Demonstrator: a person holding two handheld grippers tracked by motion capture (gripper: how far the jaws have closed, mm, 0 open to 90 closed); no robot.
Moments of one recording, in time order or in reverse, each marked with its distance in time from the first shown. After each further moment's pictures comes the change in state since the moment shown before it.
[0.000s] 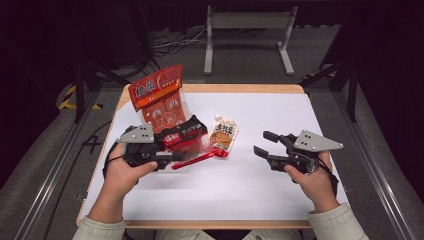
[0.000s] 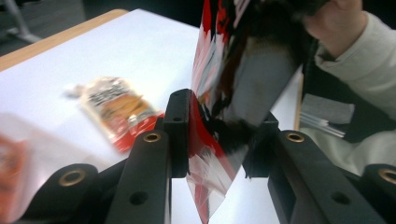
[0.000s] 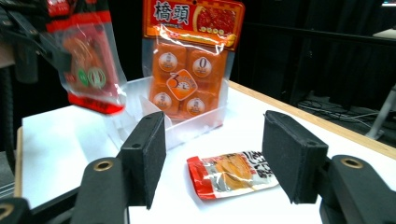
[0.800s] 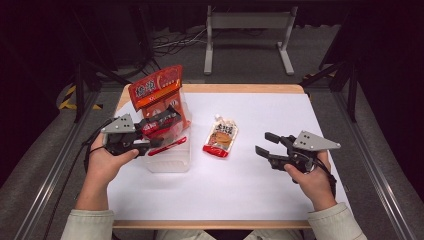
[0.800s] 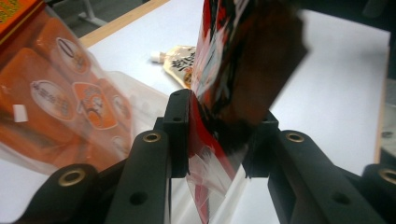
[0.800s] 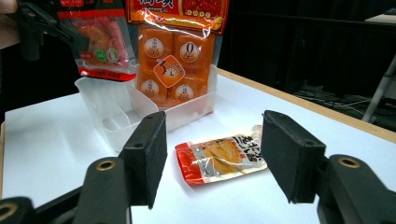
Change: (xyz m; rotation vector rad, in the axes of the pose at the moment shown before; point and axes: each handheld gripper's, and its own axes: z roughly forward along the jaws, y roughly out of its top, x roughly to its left) left arm 0.048 -0.018 -0.024 0.084 0.194 0.036; right arm -0.010 -0.015 0.003 0.025 -0.026 0.029
